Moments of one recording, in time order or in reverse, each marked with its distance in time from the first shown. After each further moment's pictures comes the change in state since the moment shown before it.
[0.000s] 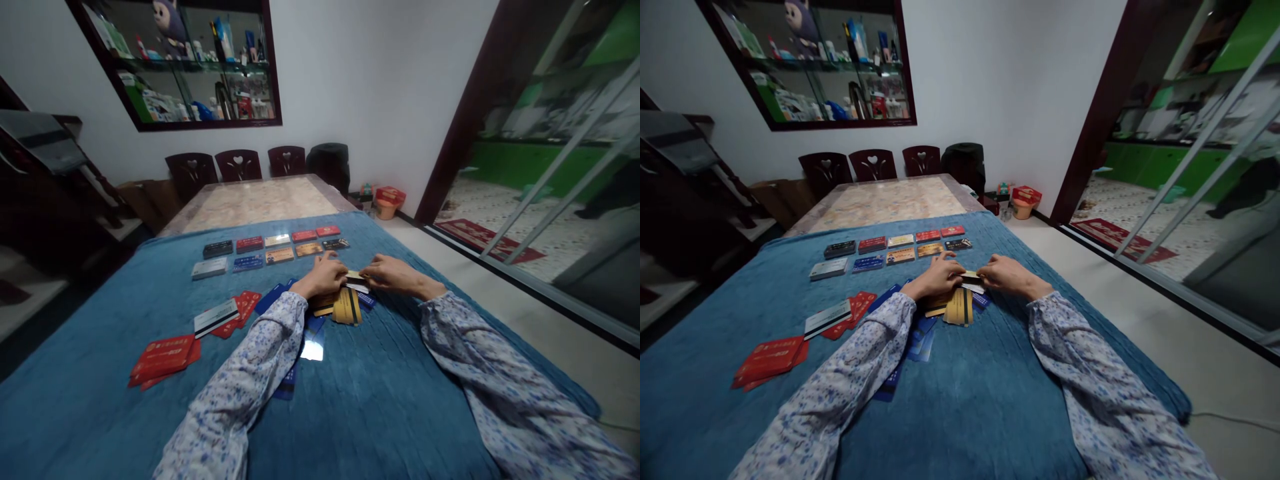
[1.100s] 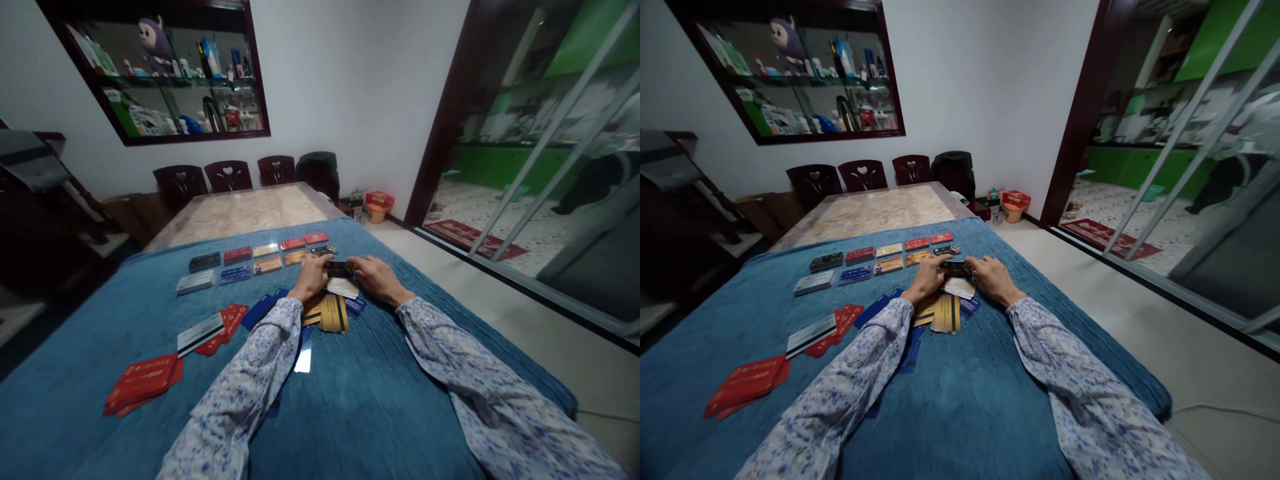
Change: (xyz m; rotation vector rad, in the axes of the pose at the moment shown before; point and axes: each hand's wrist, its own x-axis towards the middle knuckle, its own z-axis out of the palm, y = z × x) left_hand 0.024 -0.004 0.009 -0.041 0.307 -0.264; right_hand 0.004 -0.008 0.018 -0.044 0.215 0.332
